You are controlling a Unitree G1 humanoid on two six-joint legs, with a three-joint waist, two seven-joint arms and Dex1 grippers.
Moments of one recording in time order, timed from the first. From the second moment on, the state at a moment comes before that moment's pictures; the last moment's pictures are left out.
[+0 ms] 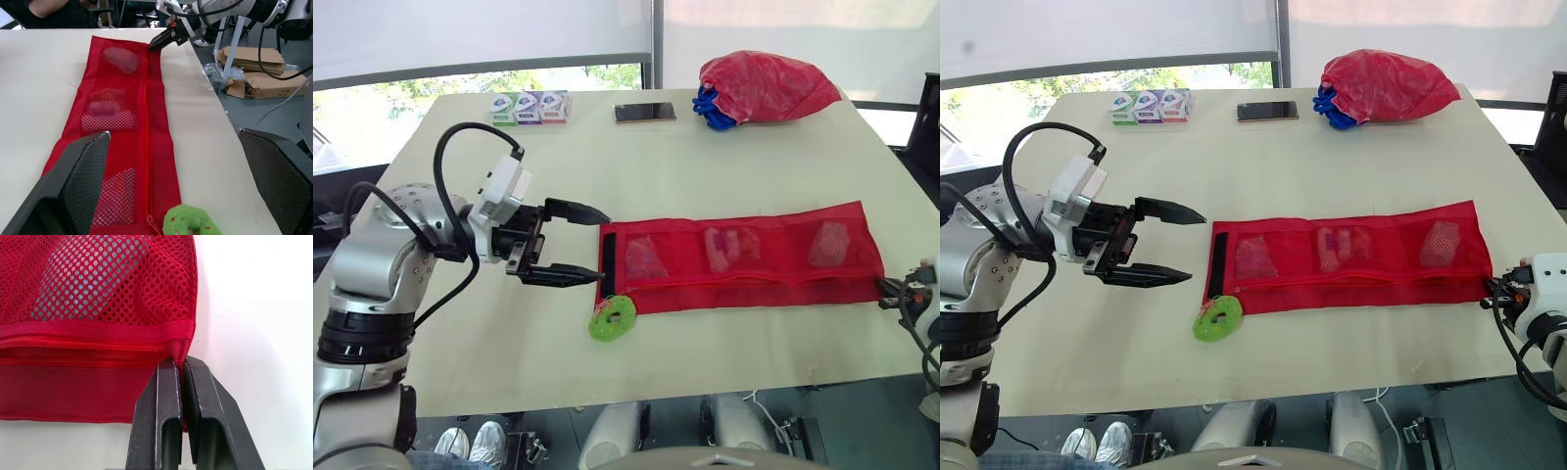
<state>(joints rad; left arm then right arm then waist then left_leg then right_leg) -0.49 0.94 0.09 -0.17 -0.67 0.54 -1.50 0.17 -0.68 -0.52 -0.32 0.51 0.78 0.41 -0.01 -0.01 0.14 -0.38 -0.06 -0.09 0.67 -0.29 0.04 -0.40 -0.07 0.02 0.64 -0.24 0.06</state>
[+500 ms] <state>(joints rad) -0.49 0.94 0.09 -0.17 -0.67 0.54 -1.48 0.18 -0.69 -0.55 -0.33 0.47 0.79 0.40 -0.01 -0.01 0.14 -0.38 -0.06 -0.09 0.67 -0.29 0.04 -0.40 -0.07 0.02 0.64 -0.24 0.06</state>
